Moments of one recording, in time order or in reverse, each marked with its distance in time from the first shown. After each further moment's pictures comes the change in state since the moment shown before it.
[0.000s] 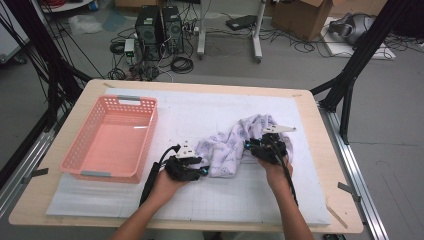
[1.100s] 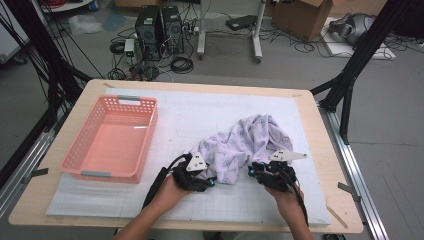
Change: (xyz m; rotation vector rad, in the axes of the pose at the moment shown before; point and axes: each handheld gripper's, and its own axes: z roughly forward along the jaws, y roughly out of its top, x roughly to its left) left arm -0.031 0.000 0.008 0.016 -0.012 0.165; right arm 0.025 -0.052 -0.045 0.019 0.127 -0.056
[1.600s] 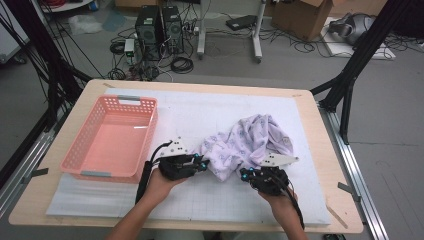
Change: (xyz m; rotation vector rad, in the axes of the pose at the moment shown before) left arm 0.032 0.009 -0.043 -0.253 -0.125 -0.211; right arm 0.025 0.005 0.003 -0.007 0.099 -0.071
